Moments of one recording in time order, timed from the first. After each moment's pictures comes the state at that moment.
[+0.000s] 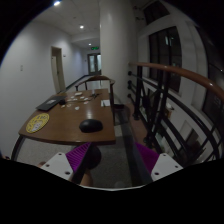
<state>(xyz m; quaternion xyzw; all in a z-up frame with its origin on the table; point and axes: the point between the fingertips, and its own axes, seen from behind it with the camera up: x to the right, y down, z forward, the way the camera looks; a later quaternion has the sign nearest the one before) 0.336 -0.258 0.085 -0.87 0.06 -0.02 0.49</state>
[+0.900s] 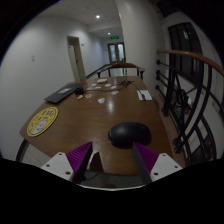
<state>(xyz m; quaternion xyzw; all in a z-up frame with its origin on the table) 0.208 -0.081 -0.011 -0.89 -0.02 0.07 0.44</state>
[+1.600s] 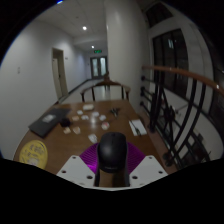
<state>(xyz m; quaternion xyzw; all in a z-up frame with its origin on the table) 0.210 0.035 0.073 -0.86 0.06 -0.01 0.51</state>
